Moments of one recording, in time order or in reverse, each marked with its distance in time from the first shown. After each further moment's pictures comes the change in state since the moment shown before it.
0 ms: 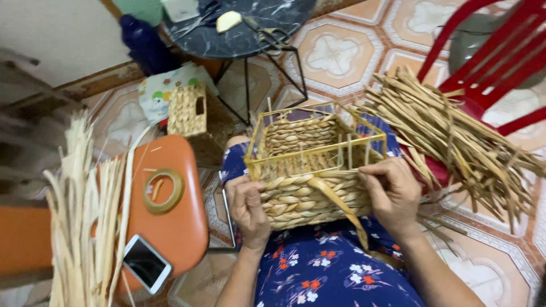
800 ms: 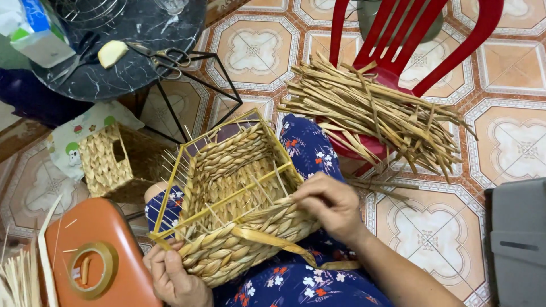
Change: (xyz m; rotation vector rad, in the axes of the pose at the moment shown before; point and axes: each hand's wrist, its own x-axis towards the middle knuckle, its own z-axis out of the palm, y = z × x) left_hand -0.013 -0.020 -0.003 -0.187 0.108 -0.211; right_hand -0.016 0.039 -0.009 0.605 -0.099 0.175
